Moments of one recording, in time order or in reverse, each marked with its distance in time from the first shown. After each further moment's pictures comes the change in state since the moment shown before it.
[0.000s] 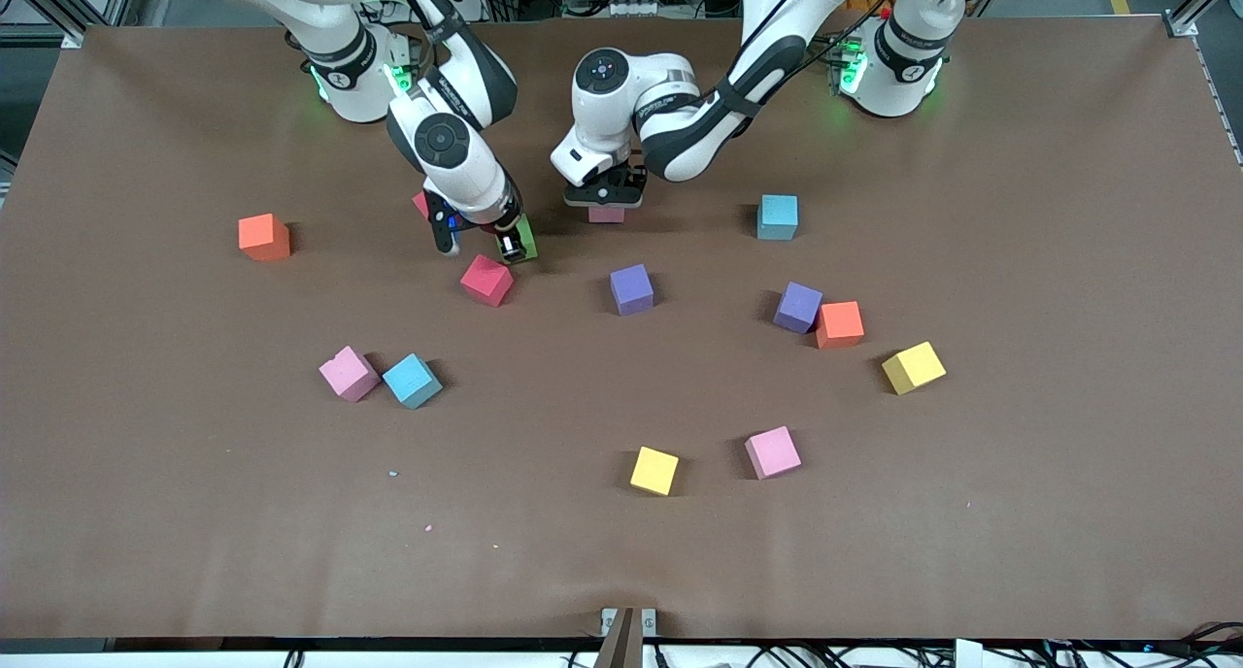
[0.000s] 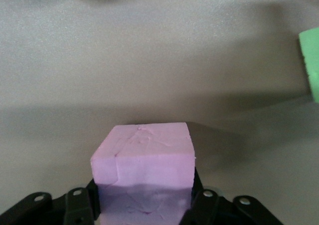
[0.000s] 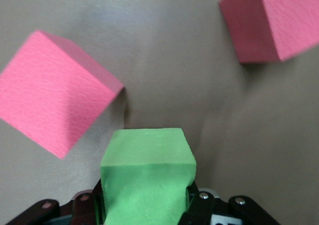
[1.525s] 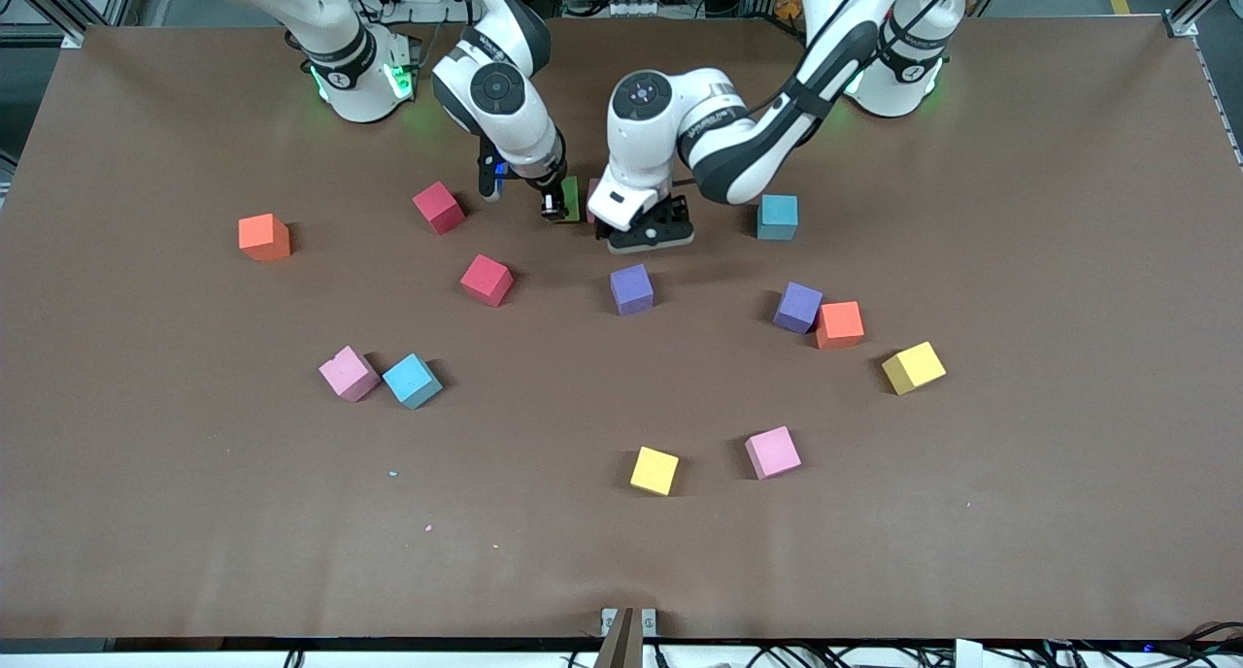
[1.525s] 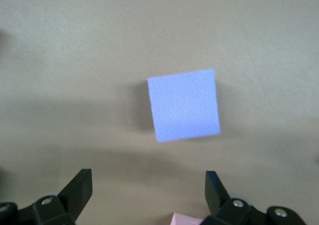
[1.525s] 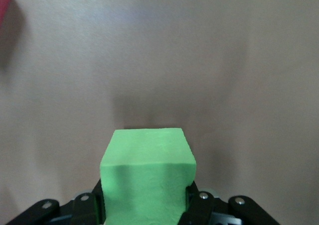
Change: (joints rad) left arm 0.144 -0.122 0.052 0.017 -0.018 -0.097 -0.020; right arm 0.003 0.012 0.198 -0.011 0.000 0.061 0.381
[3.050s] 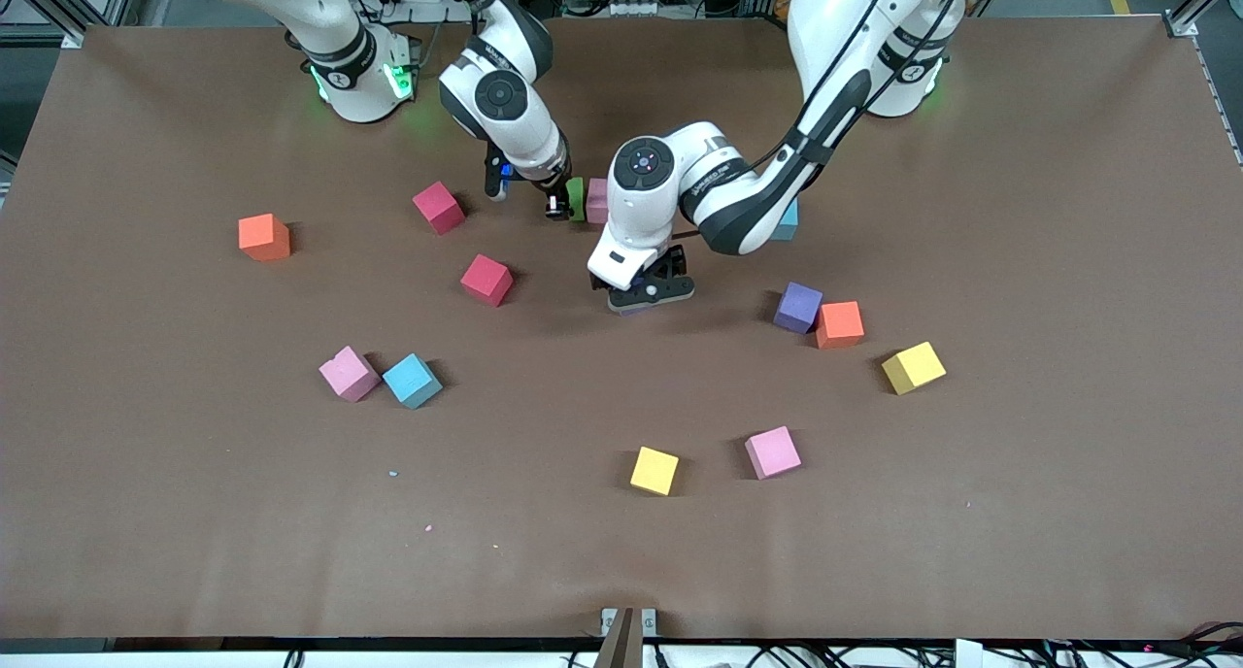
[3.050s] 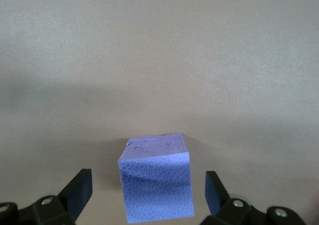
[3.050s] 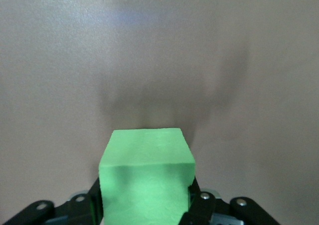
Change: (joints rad) left arm -0.096 0.146 0.156 0.225 -0.091 -0.025 0.131; right arm -0.005 0.056 0.006 -0.012 0.000 0.075 0.035
